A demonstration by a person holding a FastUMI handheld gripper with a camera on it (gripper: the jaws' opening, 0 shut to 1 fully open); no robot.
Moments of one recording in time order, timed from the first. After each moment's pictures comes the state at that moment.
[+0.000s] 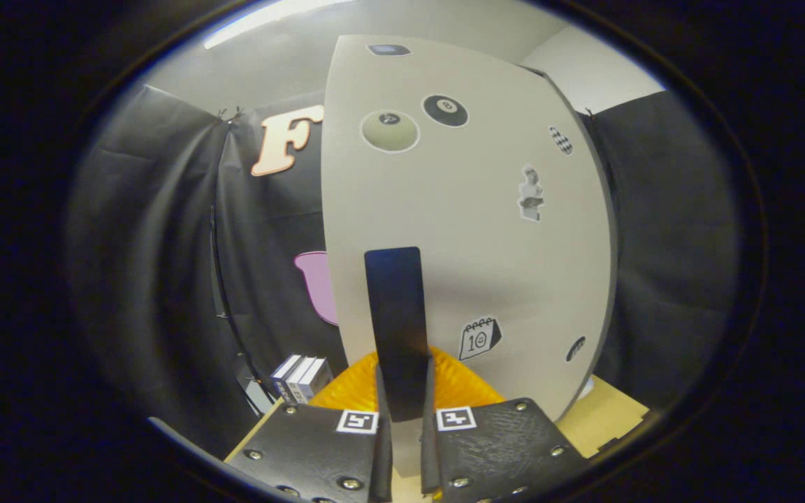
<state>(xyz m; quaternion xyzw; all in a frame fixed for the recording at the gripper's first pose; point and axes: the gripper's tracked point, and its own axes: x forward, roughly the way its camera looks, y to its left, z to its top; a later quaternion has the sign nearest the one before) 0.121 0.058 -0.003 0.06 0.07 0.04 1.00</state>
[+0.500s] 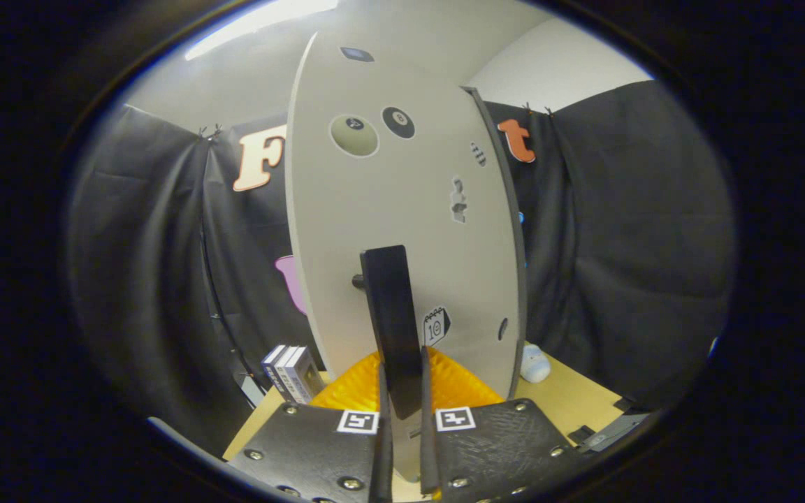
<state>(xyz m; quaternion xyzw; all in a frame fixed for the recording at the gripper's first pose) 0.012 -0.042 0.008 0.07 0.07 -0.01 0.99</state>
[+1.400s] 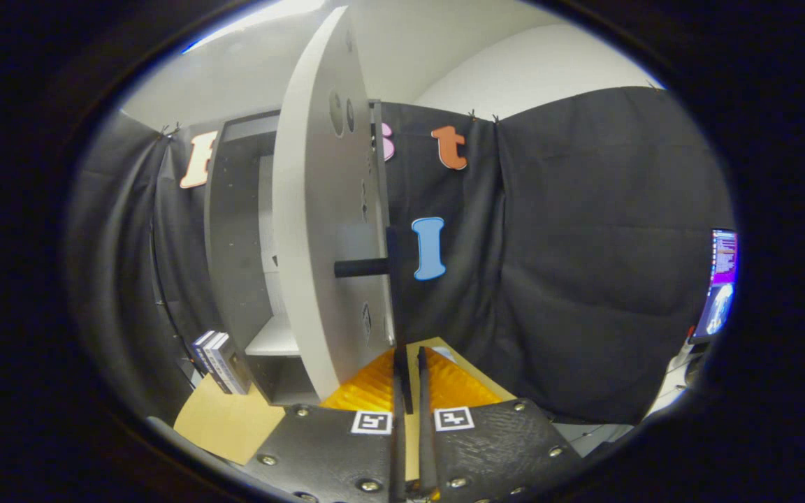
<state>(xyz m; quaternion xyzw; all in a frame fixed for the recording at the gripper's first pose) -0.041 -0.228 0.007 0.04 0.08 -0.09 0.99</state>
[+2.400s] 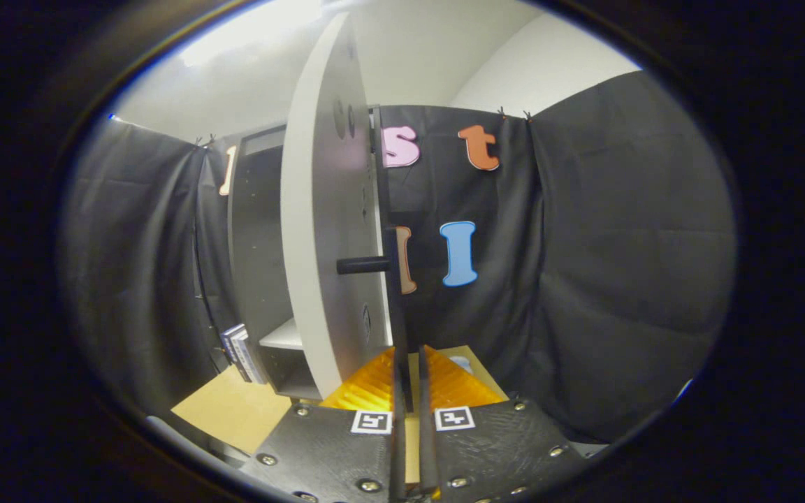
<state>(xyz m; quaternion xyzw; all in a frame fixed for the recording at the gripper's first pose) -0.034 -0.302 0.014 0.03 0.06 0.01 1.00</state>
